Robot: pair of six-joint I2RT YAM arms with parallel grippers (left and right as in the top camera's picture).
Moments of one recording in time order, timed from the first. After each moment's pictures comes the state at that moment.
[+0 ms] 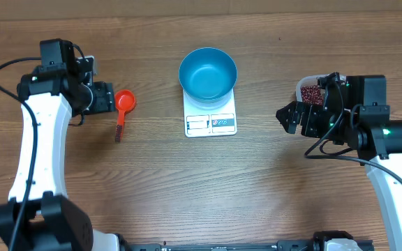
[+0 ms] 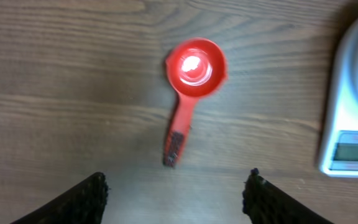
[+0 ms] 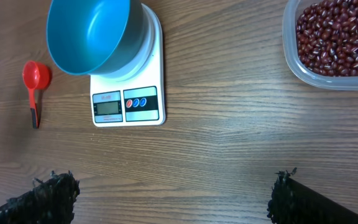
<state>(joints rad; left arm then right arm) 0.16 1.66 1.46 -1.02 0.09 0.01 0.02 1.22 1.16 -0.97 -0.37 0.20</state>
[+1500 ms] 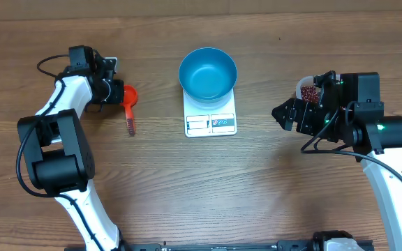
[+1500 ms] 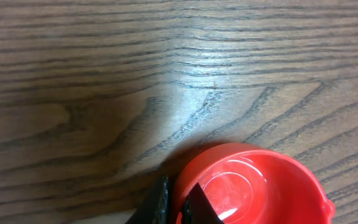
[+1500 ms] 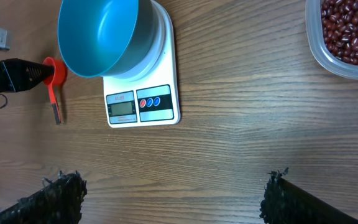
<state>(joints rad) 0.16 2.14 1.48 -0.56 0.24 0.15 0.04 1.25 1.16 -0.94 -0.41 0.29</state>
